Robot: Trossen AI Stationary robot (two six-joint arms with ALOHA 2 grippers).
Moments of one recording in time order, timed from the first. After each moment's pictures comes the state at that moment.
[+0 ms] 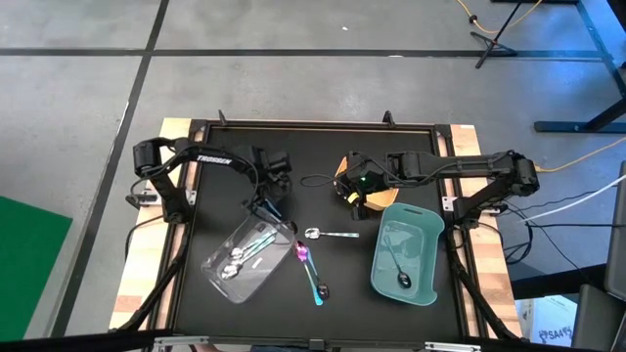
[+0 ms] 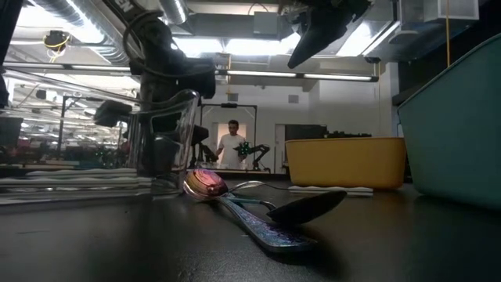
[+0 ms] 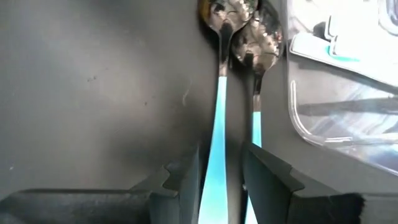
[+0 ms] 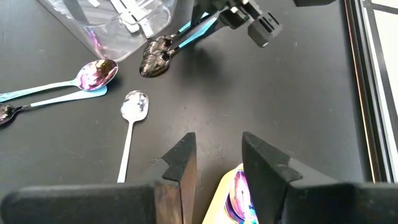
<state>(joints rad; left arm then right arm) 0.34 1.70 0.96 -0.69 0.33 0.98 -0.01 1.51 1.34 -0.71 0.07 -0.19</state>
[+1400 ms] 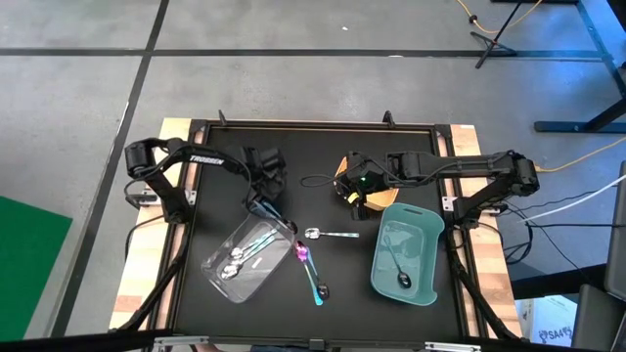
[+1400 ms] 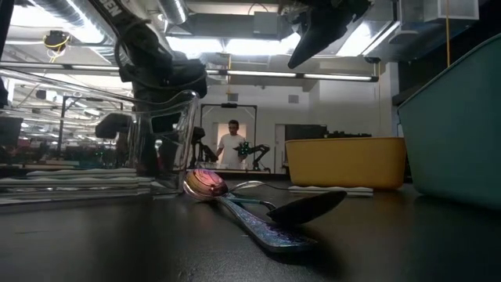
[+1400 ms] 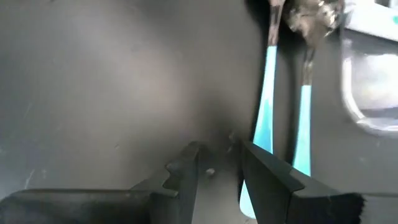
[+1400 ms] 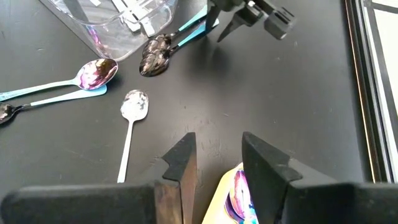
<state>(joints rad) 0.39 1.64 0.84 -0.52 0.28 0.98 -0.01 1.51 1.34 -0.71 0.07 -0.19</state>
